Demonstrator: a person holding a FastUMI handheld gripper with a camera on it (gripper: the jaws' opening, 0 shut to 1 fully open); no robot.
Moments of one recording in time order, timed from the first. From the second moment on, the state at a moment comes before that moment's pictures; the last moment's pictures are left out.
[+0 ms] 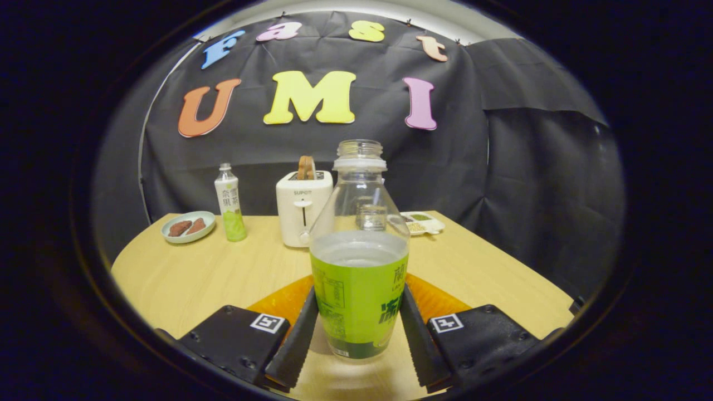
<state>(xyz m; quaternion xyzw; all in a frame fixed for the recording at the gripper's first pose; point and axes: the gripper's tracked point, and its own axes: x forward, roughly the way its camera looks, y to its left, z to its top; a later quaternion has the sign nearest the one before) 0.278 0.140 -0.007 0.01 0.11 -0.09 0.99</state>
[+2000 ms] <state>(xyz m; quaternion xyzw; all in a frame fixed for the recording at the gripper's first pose) 0.232 0.161 0.019 0.00 0.10 -0.02 1.00</state>
